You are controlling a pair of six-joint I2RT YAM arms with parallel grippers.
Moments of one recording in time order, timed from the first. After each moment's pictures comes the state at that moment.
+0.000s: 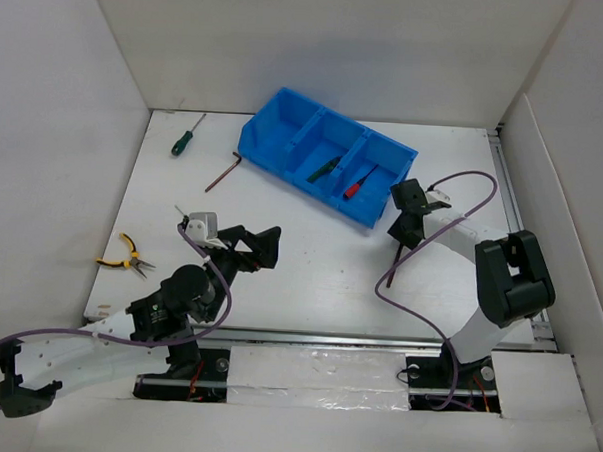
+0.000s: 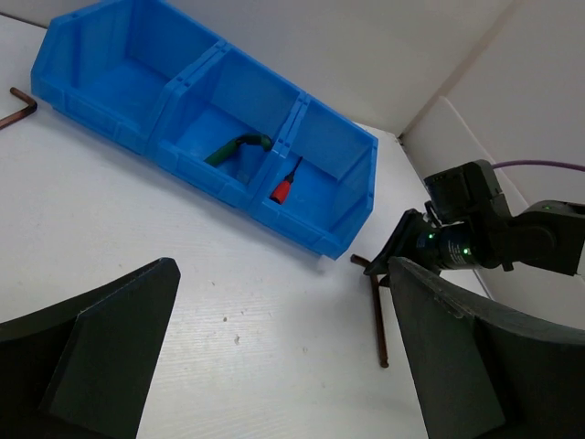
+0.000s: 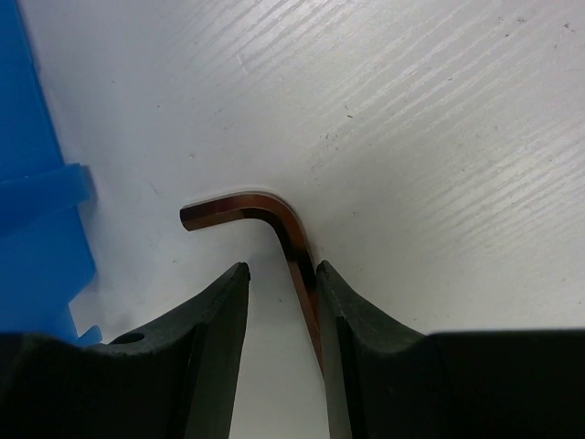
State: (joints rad) left arm -1.17 0.53 0.53 0.04 -0.85 -0.47; right arm 0.33 1.66 0.97 -0.45 0.39 0.92
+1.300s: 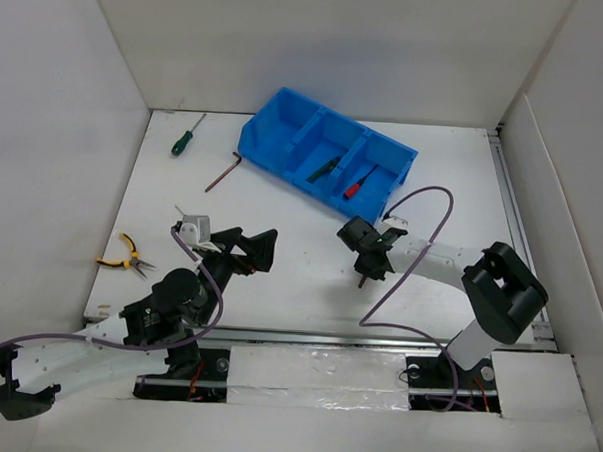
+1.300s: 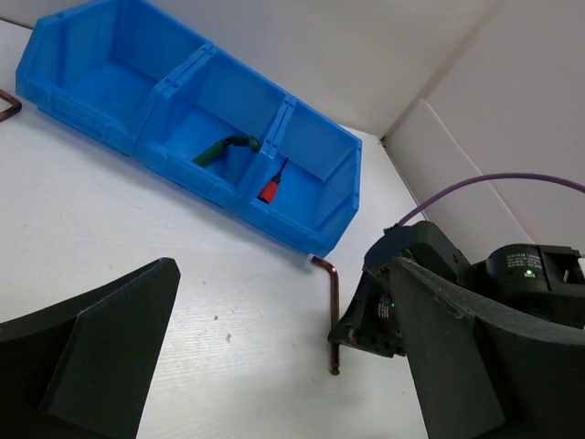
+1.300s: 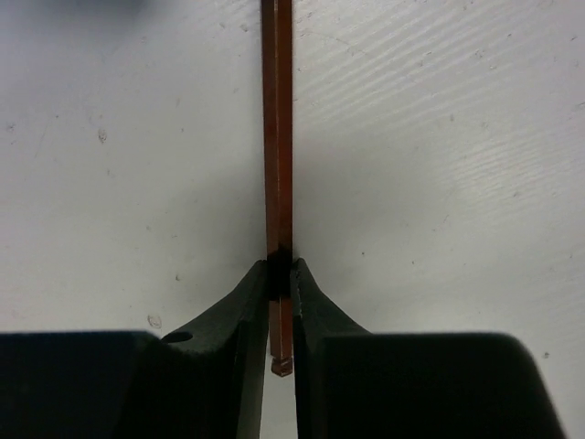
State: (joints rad) left arm -1.17 0.45 0.51 0.02 -0.82 -0.47; right arm 0.75 1.63 0.92 -0.60 0.46 1.16
